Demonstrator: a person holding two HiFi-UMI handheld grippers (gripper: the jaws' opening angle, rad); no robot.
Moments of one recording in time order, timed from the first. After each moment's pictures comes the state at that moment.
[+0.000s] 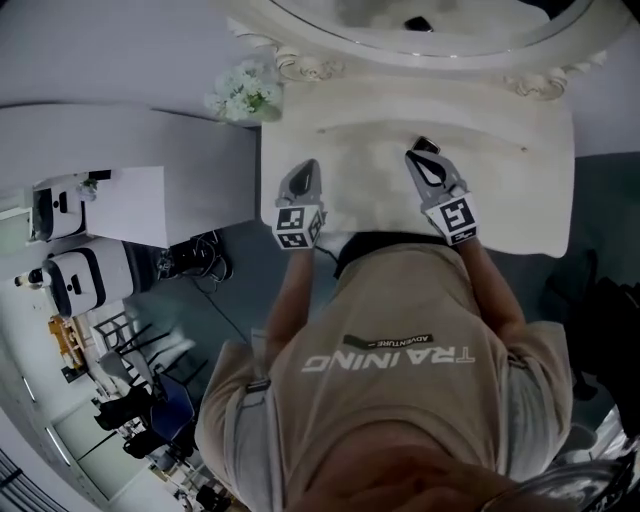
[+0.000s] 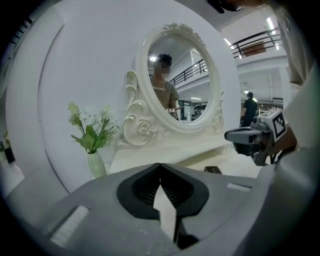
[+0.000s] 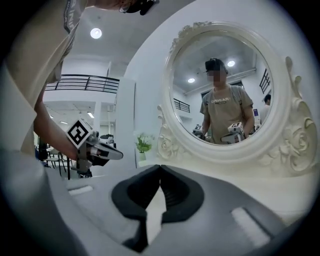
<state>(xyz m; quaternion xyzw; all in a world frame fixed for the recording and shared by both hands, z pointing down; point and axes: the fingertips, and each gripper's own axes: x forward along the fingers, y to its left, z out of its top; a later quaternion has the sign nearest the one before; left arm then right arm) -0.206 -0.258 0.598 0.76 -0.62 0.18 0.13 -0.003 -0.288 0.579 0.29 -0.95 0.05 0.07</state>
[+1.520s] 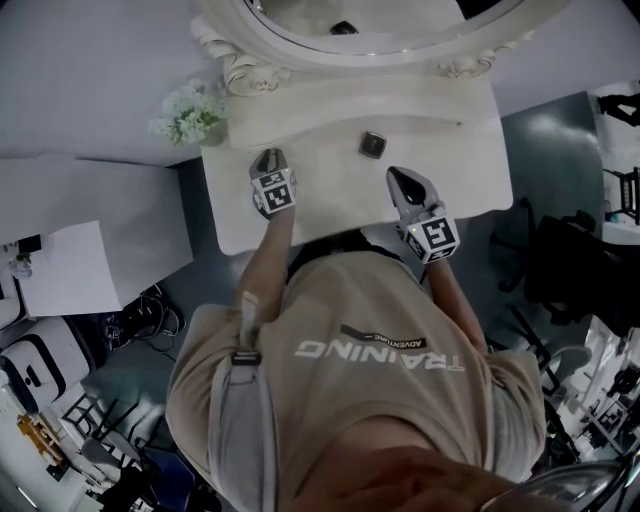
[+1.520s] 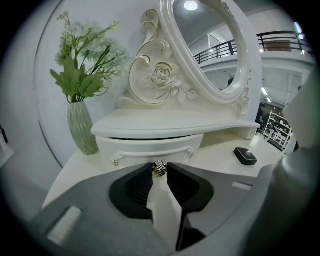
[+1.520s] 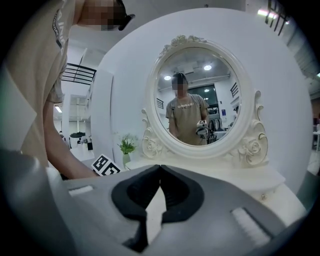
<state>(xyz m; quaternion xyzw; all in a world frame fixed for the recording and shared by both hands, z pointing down) -0.246 -0.332 0.724 0.71 -0.62 0.23 0.22 0.016 -0.232 0.540 0.46 -0.88 0.09 0.09</state>
